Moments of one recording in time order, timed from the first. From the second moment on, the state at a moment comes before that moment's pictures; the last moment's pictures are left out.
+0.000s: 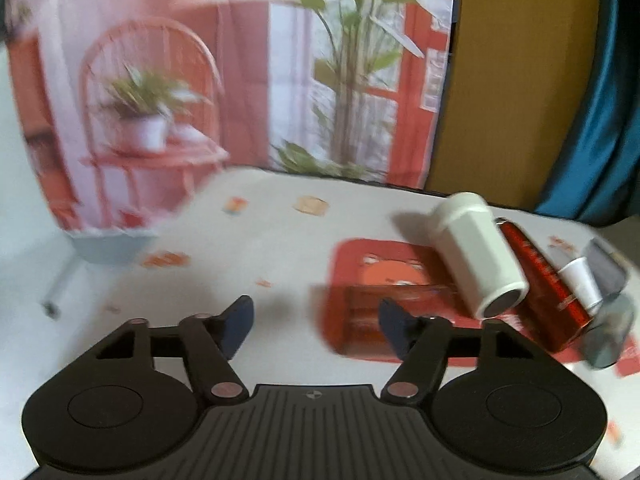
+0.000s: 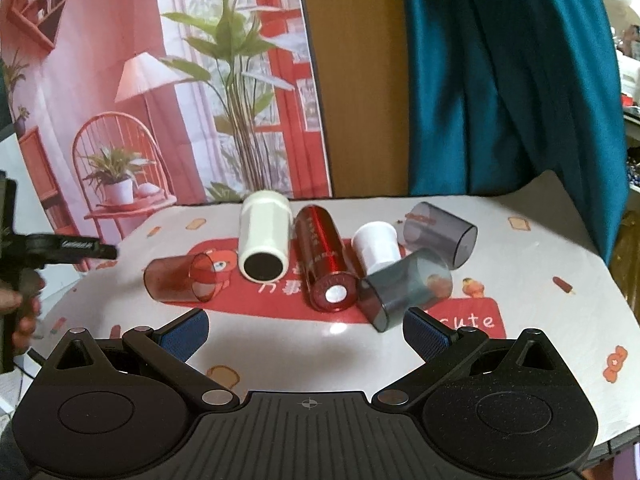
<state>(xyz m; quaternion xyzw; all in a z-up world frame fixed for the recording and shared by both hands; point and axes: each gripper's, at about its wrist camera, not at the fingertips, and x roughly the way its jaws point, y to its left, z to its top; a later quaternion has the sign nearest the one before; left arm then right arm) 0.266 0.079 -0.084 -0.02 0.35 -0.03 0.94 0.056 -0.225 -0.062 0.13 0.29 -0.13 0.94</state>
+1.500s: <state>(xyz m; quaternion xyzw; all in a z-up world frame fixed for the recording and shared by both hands) 0.278 0.001 -0.136 0.05 0.36 -0.20 0.91 0.081 -0.239 -0.099 0.15 0.35 -0.14 0.92</state>
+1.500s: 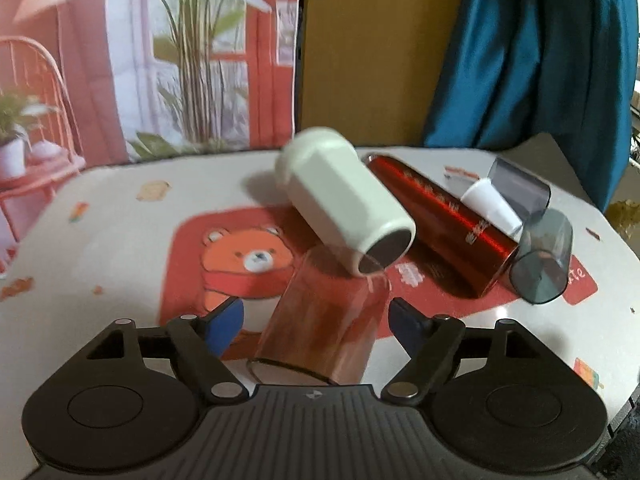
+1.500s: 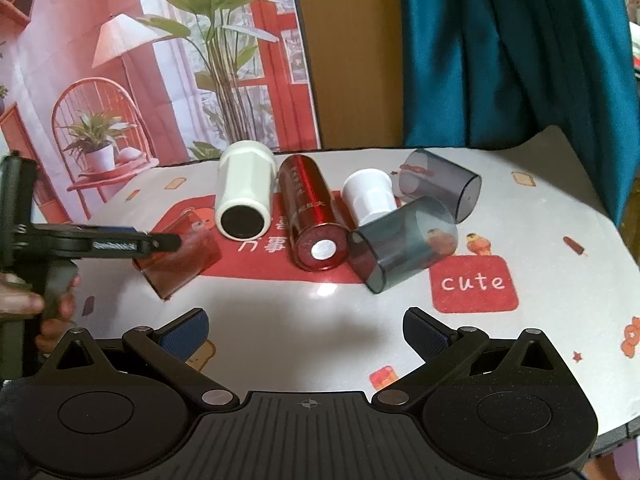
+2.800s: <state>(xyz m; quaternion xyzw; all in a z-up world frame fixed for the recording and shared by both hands) 0.192 -0.028 -0.135 -0.01 0.43 -0.09 0.90 0.063 -0.256 -0.107 0.18 0.35 -0.17 0.91</state>
